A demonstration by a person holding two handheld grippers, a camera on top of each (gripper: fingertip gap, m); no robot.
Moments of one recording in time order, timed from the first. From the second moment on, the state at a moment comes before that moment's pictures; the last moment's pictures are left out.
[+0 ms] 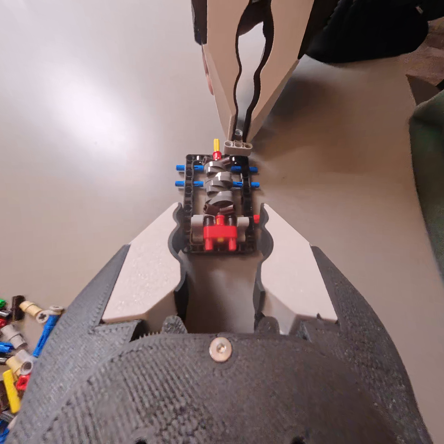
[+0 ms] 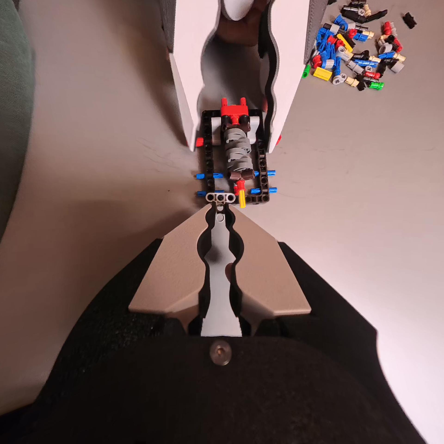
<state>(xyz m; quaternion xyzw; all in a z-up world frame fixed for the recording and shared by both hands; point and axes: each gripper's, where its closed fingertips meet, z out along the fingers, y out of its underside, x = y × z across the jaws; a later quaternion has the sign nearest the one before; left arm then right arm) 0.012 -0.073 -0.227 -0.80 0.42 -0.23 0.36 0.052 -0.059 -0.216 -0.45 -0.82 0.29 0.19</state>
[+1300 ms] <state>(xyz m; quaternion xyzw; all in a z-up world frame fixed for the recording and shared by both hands) 0.013 -0.073 -0.228 -0.79 0.44 -0.23 0.36 0.058 -0.061 -0.221 -0.46 -0.88 0.06 -0.01</state>
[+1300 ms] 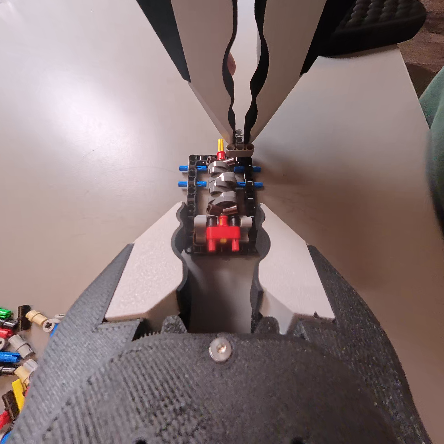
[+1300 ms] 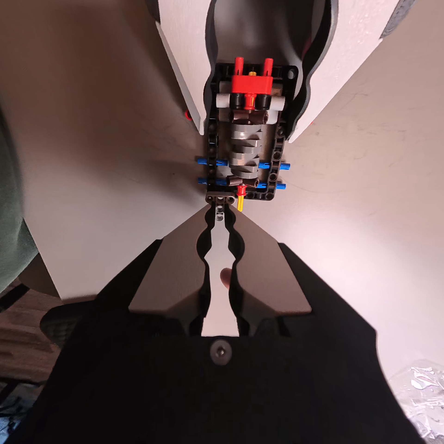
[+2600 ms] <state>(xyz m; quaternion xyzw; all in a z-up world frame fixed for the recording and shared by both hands) 0.014 -0.072 -0.228 -0.81 0.41 -0.21 0.37 0.058 -0.060 -0.222 -0.45 -0.89 -0.03 0.04</state>
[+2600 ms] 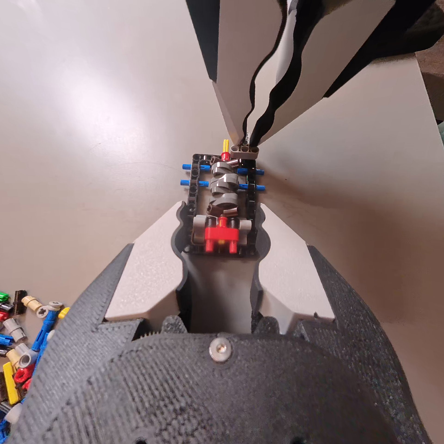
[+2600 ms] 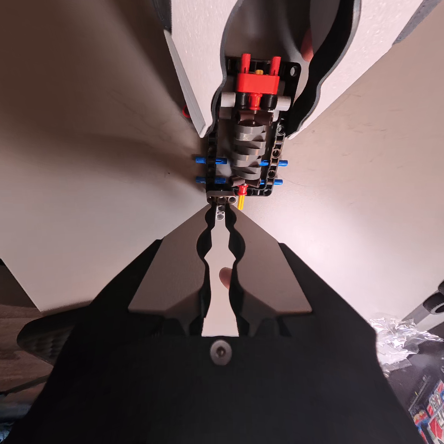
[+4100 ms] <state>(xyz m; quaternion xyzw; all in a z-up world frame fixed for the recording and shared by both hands) 0.010 -0.073 -0.227 -0.83 0.36 -0.19 0.38 0.060 -0.062 -0.201 -0.60 -0.74 0.23 0.20</state>
